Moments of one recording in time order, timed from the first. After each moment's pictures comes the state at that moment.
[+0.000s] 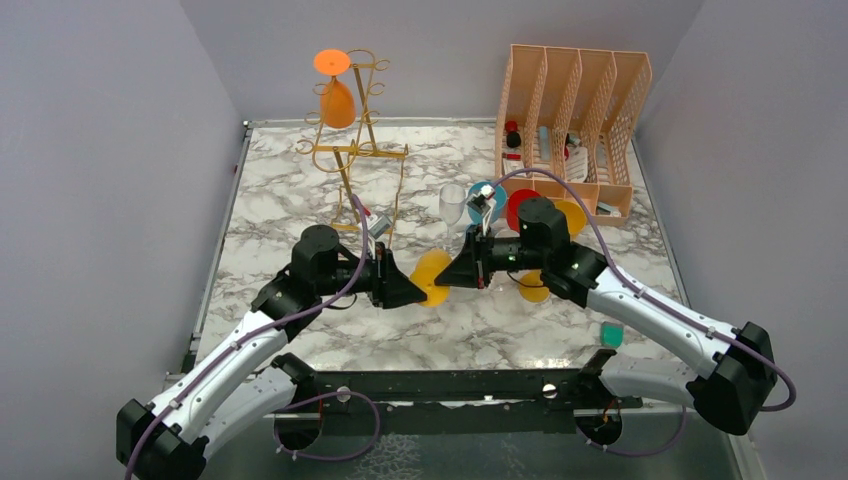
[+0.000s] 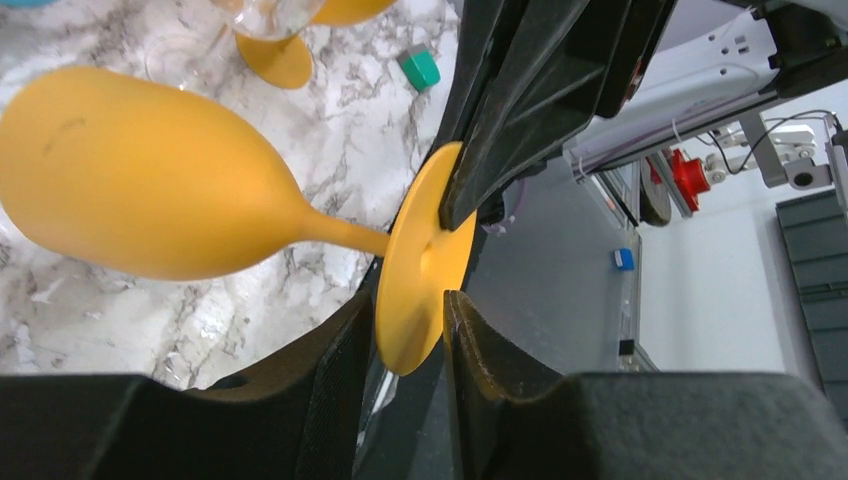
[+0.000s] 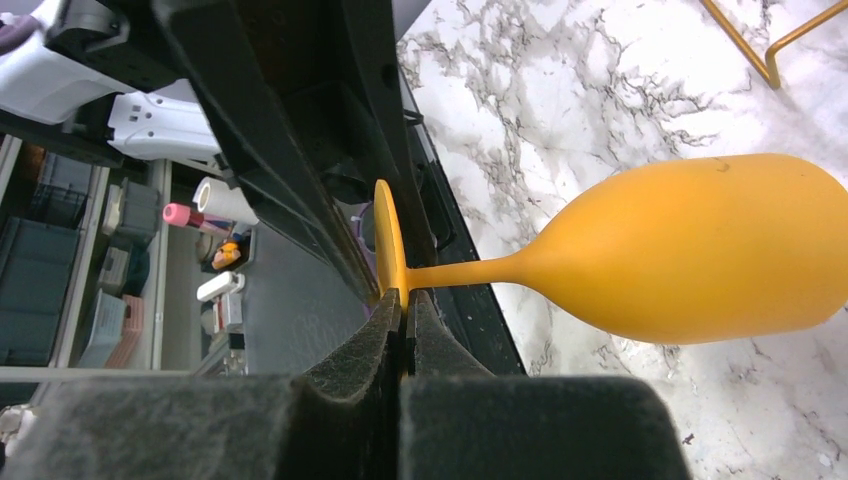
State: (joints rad) left arm -0.60 0.80 0.63 -0.13 0.75 -0.58; right arm 0.76 1.13 0.86 -0.06 -0.68 0.56
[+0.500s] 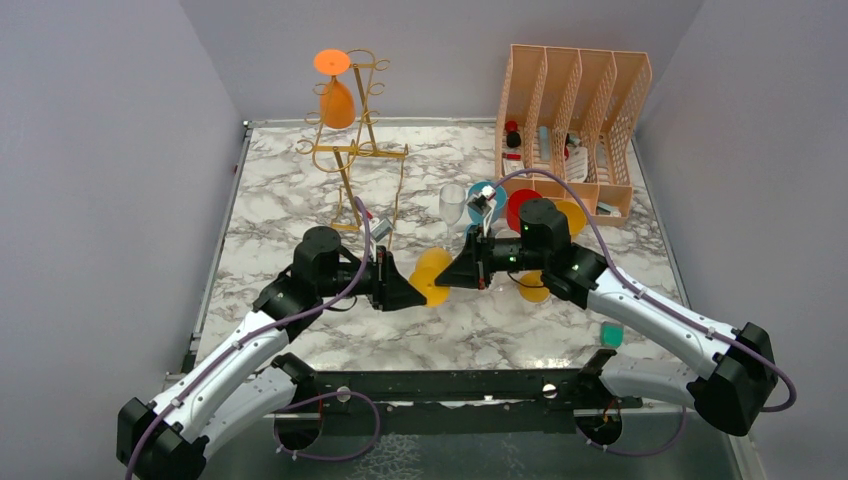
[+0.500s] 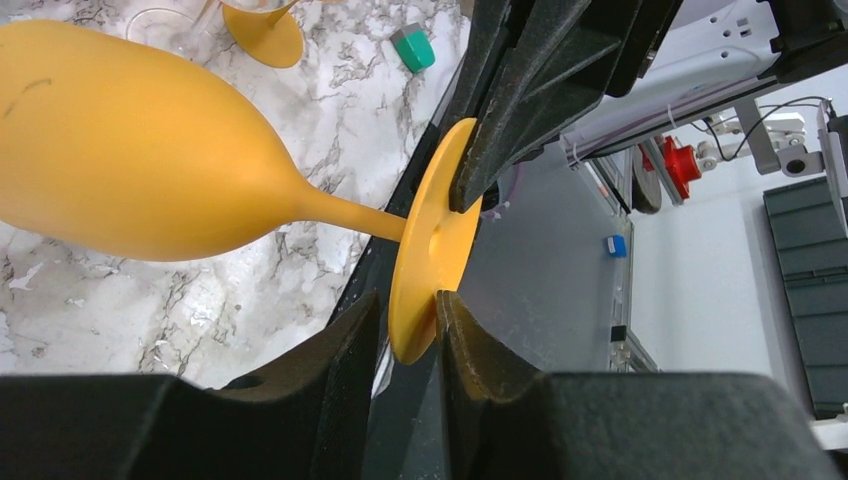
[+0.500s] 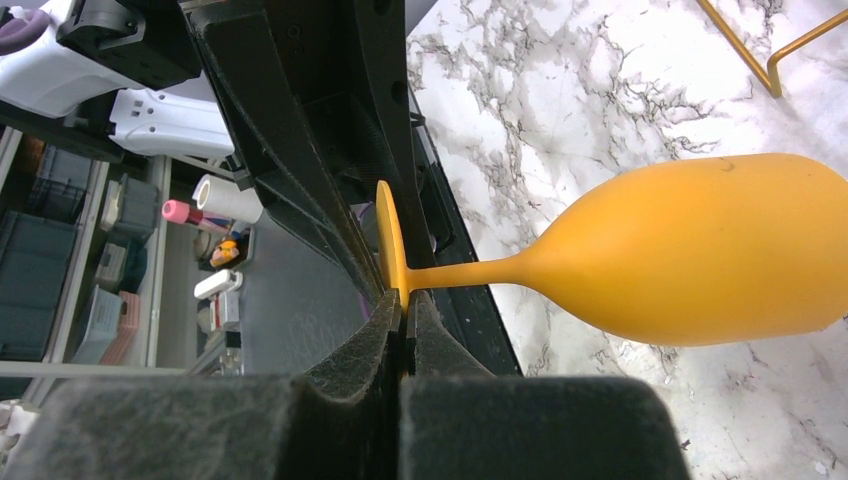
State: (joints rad) left arm -0.60 0.79 0.61 -0.14 0.78 -0.58; right arm 0.76 1.12 0.84 -0.02 -0.69 0.57
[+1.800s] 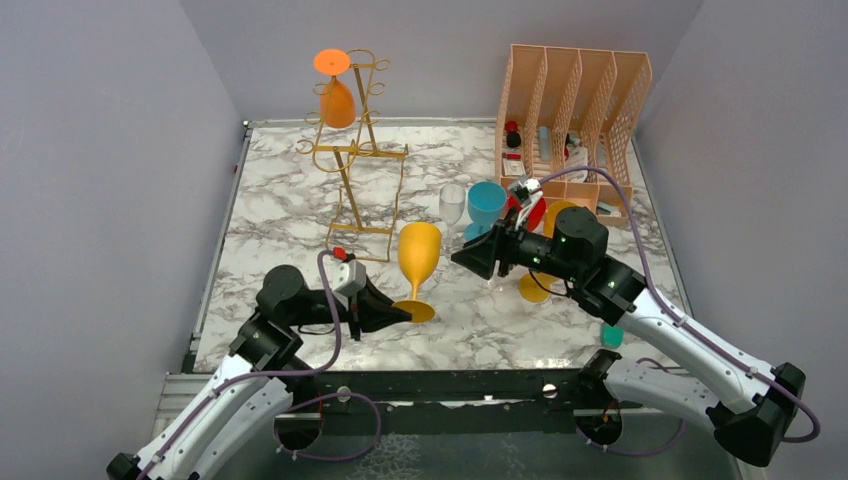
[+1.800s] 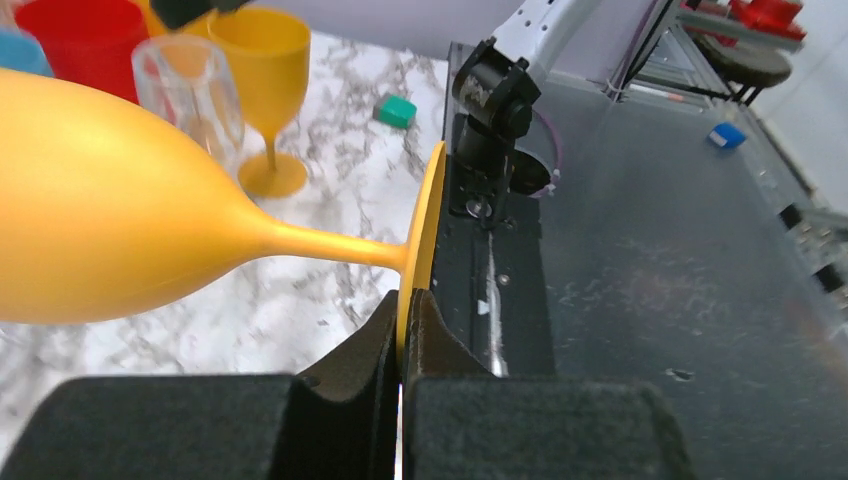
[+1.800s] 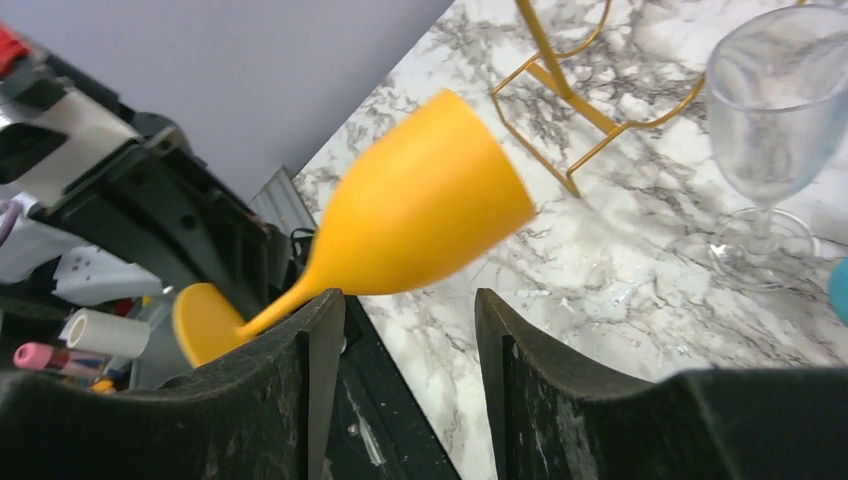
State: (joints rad) left arm -0.60 0.47 0.44 -0.01 0.90 -0.21; right arm 0.76 0.93 0.84 -0.08 -0.34 0.48
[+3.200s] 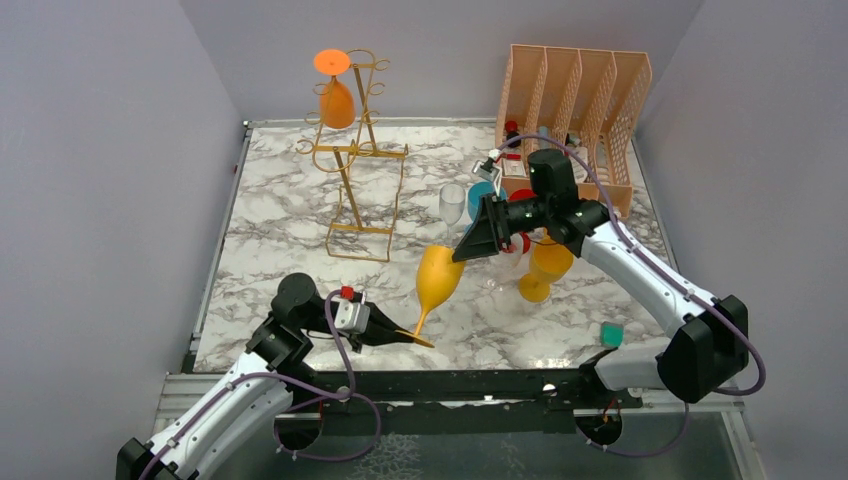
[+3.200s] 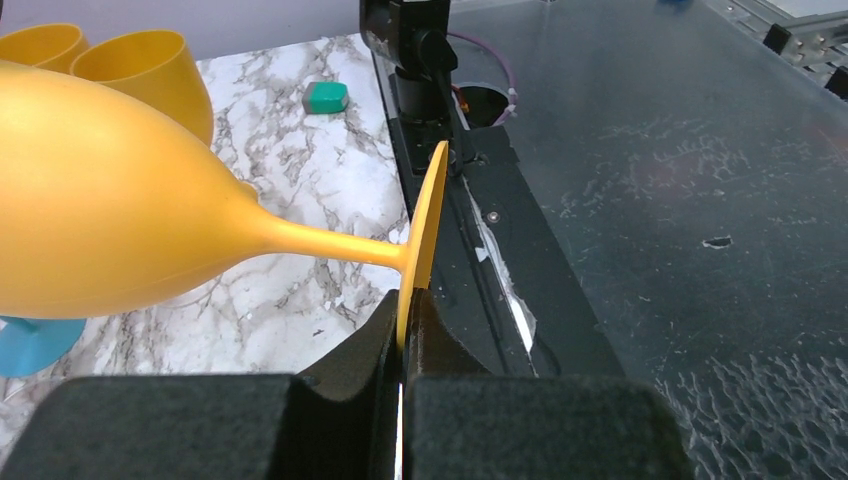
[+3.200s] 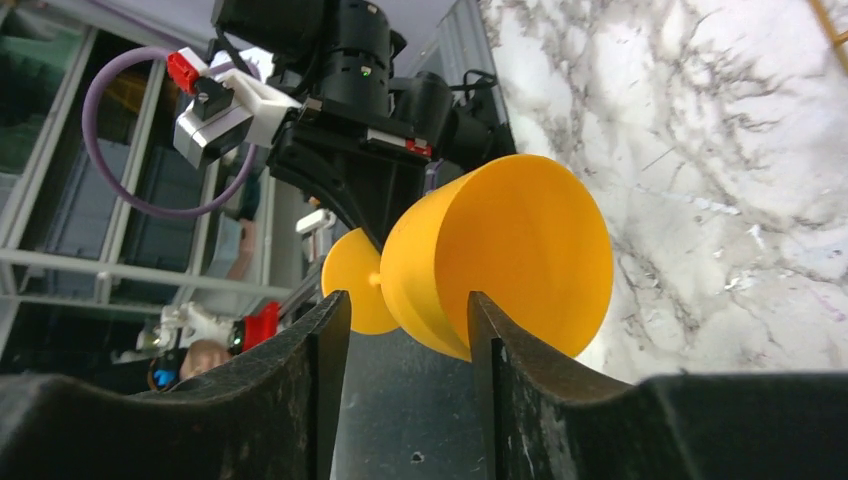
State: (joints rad) left arm -0.60 0.49 0.27 0.19 1.16 0.12; right arm 0.50 1.32 1.11 -0.29 -1.14 0.46
